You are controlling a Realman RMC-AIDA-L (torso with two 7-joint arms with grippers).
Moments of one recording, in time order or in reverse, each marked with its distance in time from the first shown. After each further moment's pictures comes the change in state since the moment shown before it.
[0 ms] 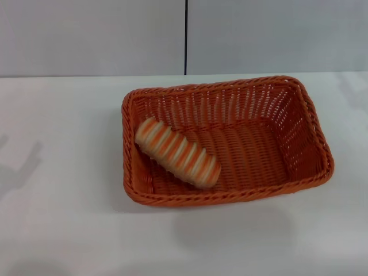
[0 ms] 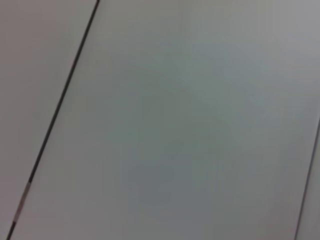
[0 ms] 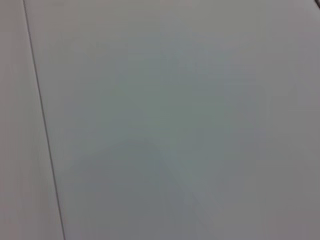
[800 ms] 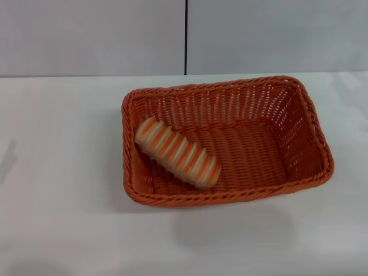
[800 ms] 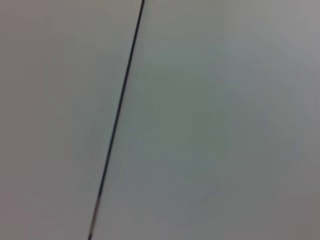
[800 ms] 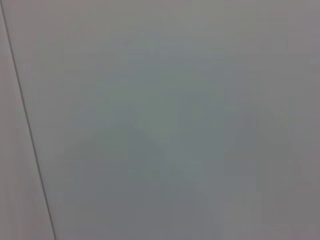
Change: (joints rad) left arm 0.009 0.001 -0.097 0.000 -0.011 -0.059 0.111; right arm 0.037 0.002 0.004 0.076 0.002 -0.041 -0.010
